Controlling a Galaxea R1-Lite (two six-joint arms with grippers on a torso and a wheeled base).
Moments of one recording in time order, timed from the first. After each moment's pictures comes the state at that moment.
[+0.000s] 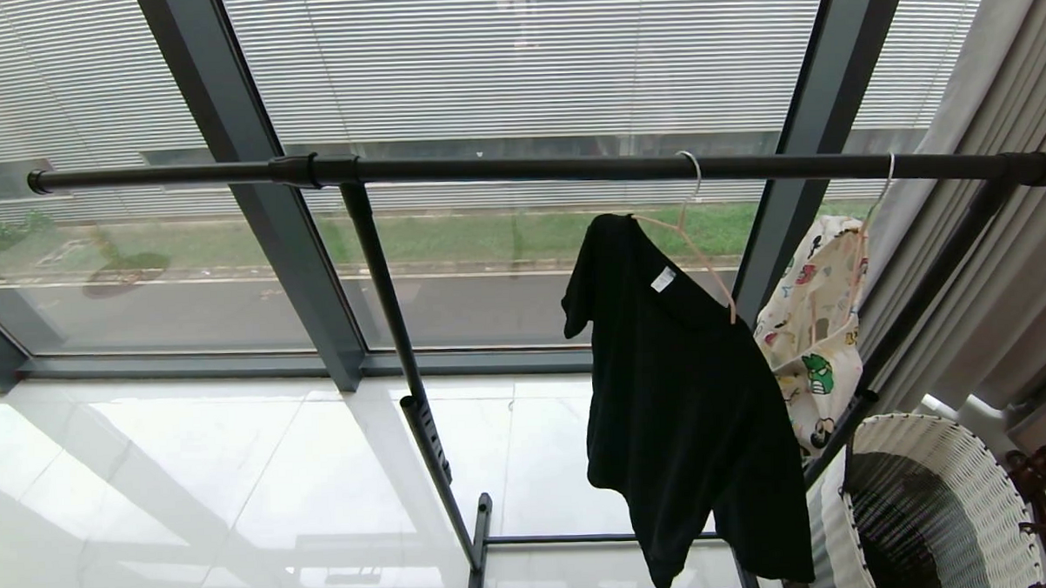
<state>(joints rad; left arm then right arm) 0.19 0.09 0.00 0.00 0.00 0.04 0.00 0.00 0.00 -0.05 -0.01 0.01</state>
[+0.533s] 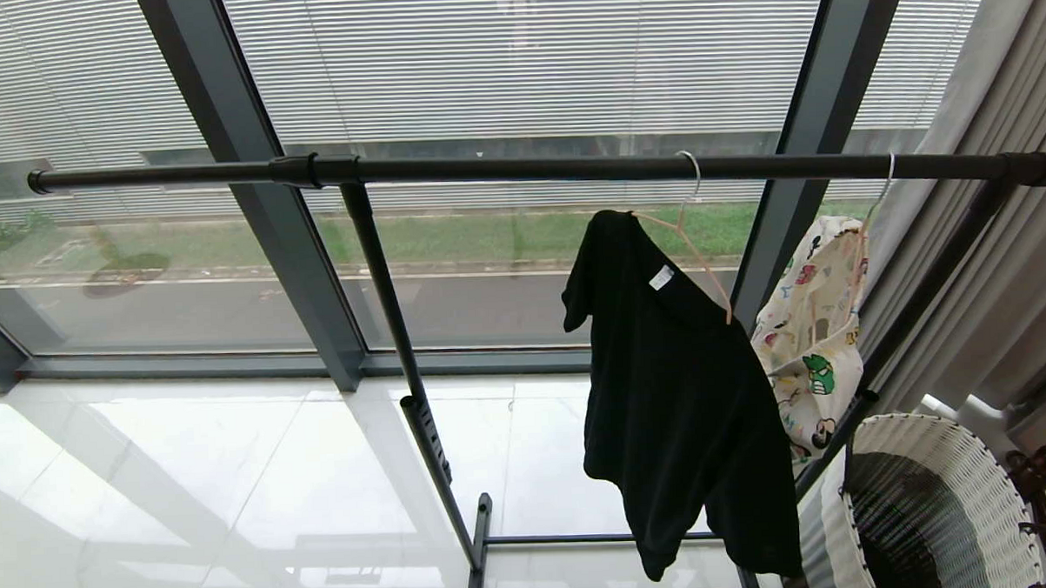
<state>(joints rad) -0.01 0.03 0.00 0.00 0.00 0.04 0.00 0.00 0.00 -0.01 0.02 0.02</state>
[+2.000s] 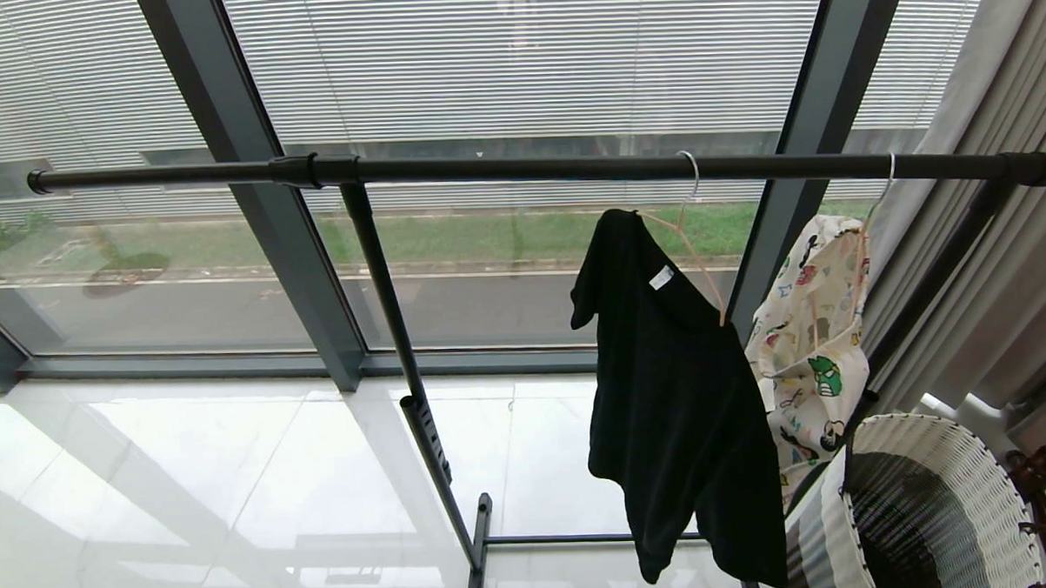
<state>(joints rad) -0.01 0.00 0.00 0.00 0.00 0.04 0.00 0.00 0.00 -0.01 0.02 0.02</state>
